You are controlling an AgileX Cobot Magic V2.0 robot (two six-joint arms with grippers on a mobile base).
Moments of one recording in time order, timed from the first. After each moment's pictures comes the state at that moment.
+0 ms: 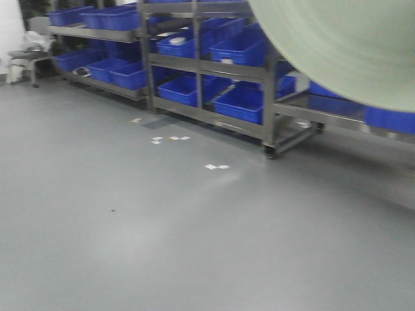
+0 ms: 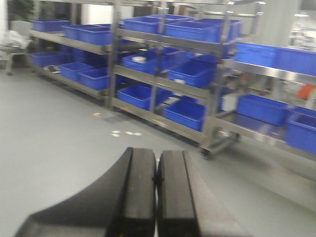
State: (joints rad) left arm -0.11 0.00 0.01 -0.04 0.00 -0.11; right arm 0.22 0.31 -0.29 -0.08 -0.18 0.08
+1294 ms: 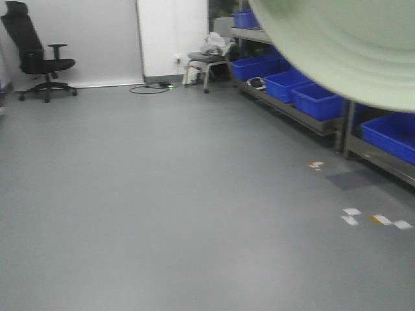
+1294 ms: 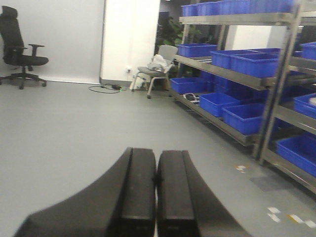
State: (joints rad) left arm -0.11 0.00 0.01 -0.04 0.00 -0.11; right arm 0.22 0.31 -0.29 -0.08 -0.18 0.08
